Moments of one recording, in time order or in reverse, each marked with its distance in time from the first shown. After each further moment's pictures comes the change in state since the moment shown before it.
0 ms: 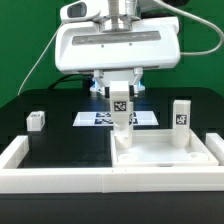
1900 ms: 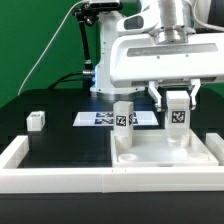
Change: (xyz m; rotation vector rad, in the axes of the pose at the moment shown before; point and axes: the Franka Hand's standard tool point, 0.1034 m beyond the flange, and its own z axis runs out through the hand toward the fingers) arm 0.009 -0.065 0.021 -0.016 0.204 -0.038
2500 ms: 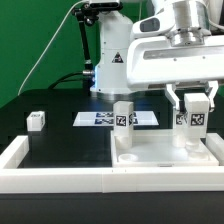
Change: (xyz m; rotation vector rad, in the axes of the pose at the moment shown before) arm -0.004 -0.027 0.008 0.025 -0.005 -0.025
